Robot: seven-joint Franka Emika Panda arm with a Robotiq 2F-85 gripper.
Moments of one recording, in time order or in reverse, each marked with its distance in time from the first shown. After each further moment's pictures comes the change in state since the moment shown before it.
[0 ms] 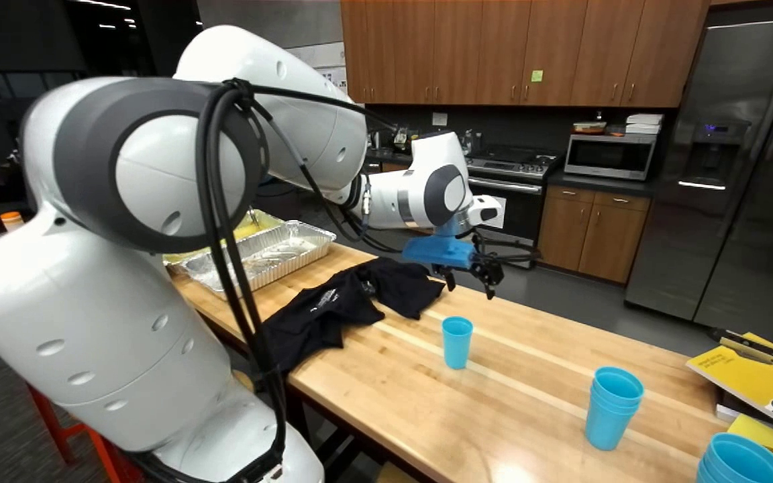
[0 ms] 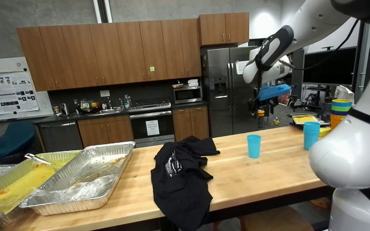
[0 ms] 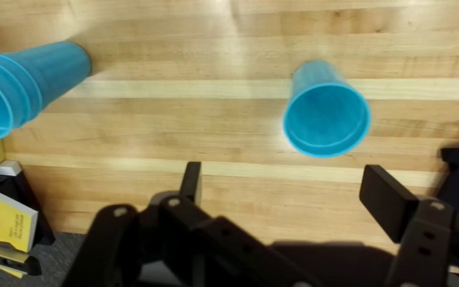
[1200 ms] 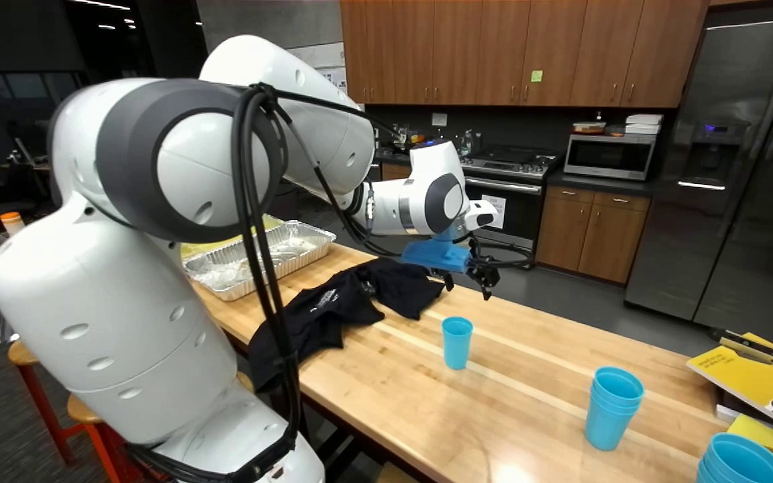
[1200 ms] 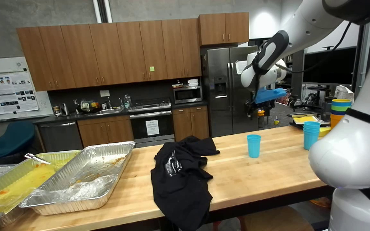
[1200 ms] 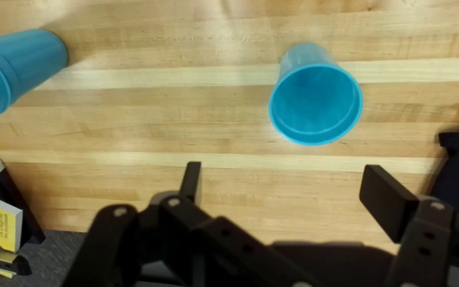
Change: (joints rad) arm 0.007 0.056 0.003 0.009 0.005 0.072 0.038
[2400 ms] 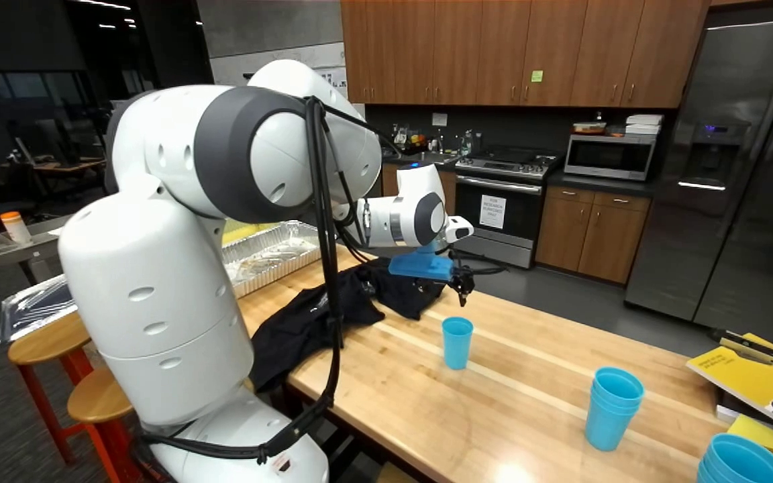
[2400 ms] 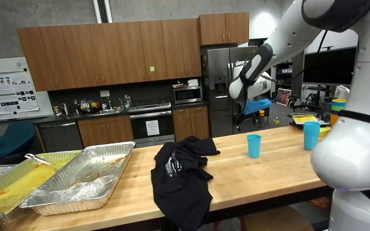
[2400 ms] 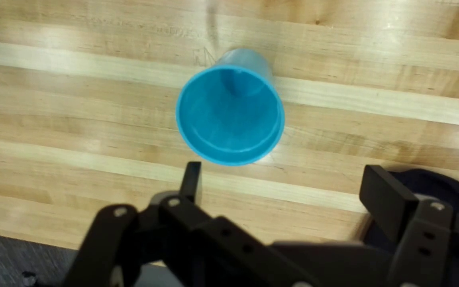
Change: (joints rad) arm 0.075 0.140 0.036 0.032 0.018 0.048 -0.050
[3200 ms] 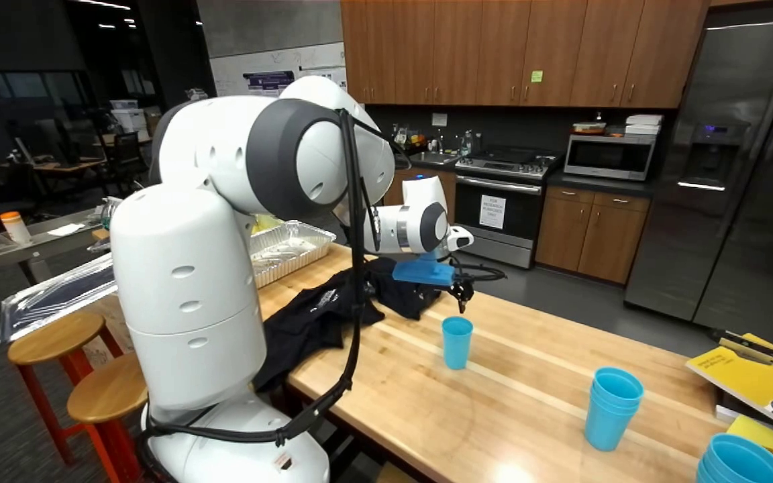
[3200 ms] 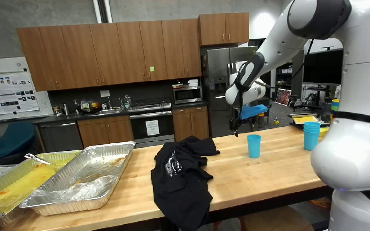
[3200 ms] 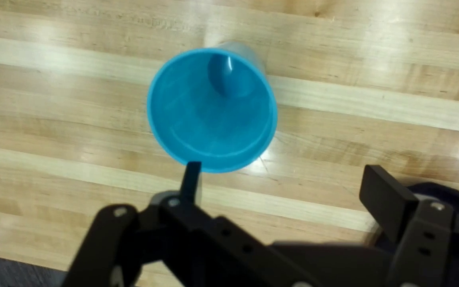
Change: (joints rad) arm 0.013 0.120 0.000 0.072 -0.002 -0.001 0.001
